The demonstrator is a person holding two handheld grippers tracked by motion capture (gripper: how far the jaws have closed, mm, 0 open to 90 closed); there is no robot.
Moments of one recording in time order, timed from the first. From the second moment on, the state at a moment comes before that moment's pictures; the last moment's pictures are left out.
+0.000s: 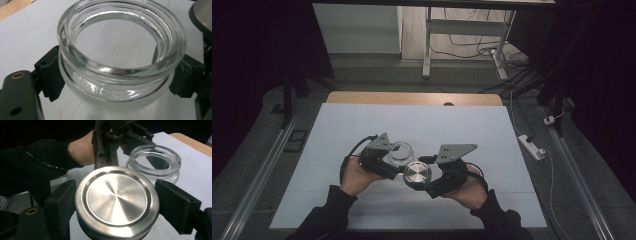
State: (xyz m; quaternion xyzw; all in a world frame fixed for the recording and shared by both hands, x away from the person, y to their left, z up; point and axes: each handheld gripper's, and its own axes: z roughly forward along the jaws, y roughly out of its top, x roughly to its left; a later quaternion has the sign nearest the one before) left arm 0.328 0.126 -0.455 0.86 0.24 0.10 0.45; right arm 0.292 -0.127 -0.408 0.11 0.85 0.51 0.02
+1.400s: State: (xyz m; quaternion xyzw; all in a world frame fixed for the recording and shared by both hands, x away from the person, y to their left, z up) left arm 0.381 0.103 -0.454 0.85 0.24 0.12 0.46; right arm 0.276 -0.126 -0.456 0.12 0.86 0.49 0.04
